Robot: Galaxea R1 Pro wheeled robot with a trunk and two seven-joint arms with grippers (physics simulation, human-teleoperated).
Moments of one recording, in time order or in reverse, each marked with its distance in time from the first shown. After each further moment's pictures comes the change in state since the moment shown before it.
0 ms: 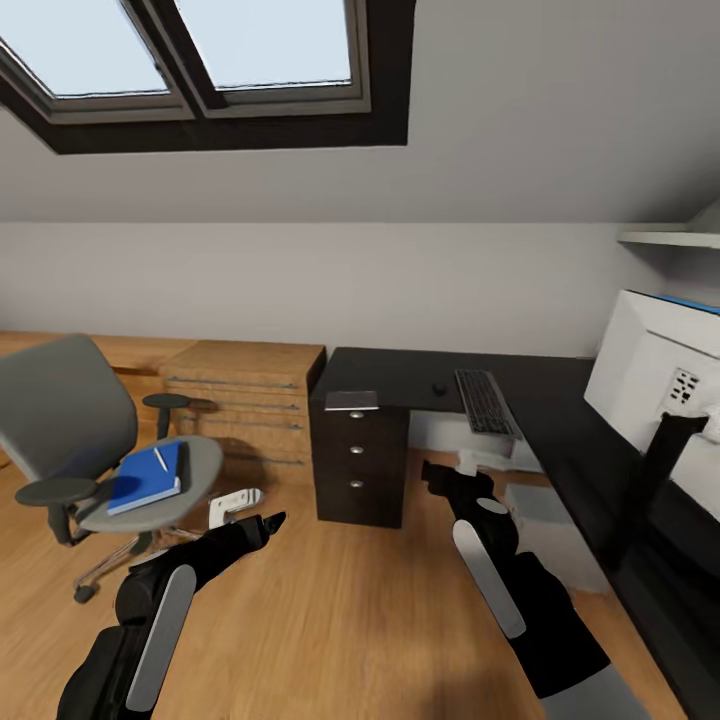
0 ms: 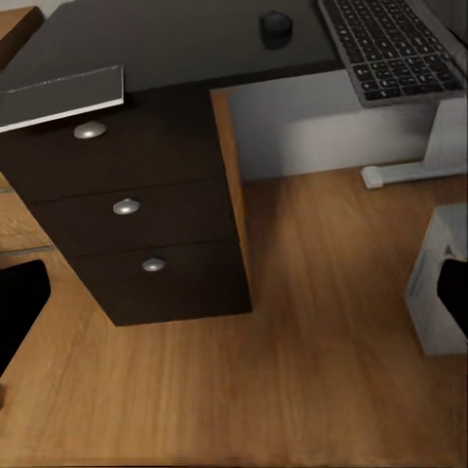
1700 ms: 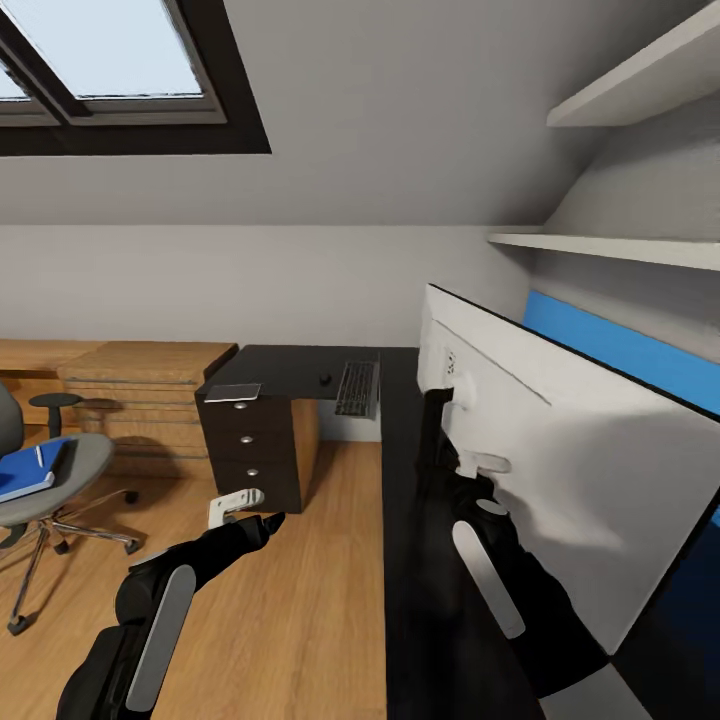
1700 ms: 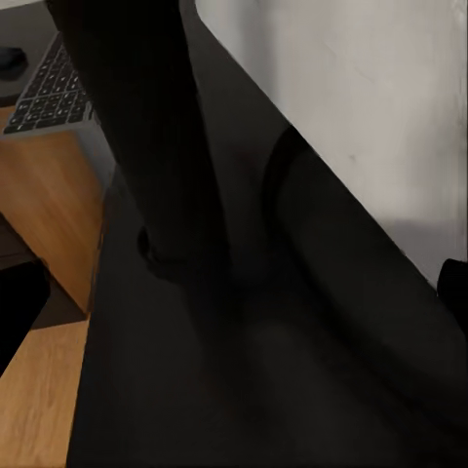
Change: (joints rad) left arm 0.000 0.002 0.000 0.000 -0.001 -0.001 0.000; right arm 0.000 0.001 -0.003 0.018 -0.001 -0.009 -0.001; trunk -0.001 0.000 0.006
